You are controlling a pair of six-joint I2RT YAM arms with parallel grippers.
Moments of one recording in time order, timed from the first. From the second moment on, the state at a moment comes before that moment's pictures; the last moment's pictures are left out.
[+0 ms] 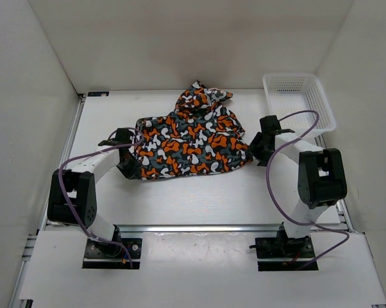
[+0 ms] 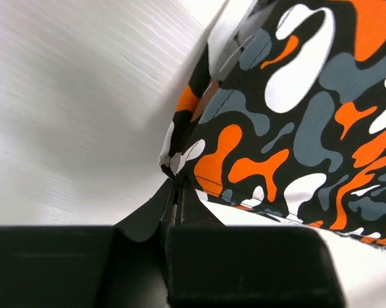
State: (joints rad) left arm -0.15 1.53 0.91 -0.68 -0.03 -0.85; right arm 0.17 1.74 1.07 -0.49 -0.02 0.71
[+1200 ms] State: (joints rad) left arm -0.15 1.26 1.77 -0.97 -0.04 -0.73; right arm 0.24 1.26 1.54 -0.72 -0.07 0.55
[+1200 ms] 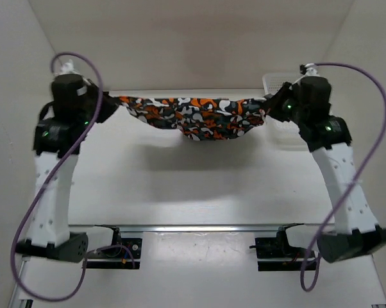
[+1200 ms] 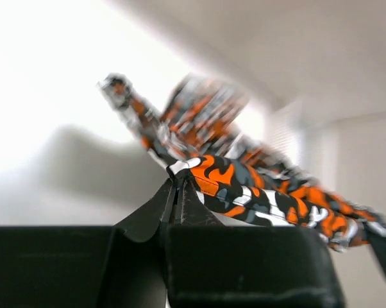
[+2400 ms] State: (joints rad) left arm -0.11 1.57 2.20 -0.89 -0.06 -0.59; right arm 0.26 1.36 1.64 -0.78 -0.16 0.47
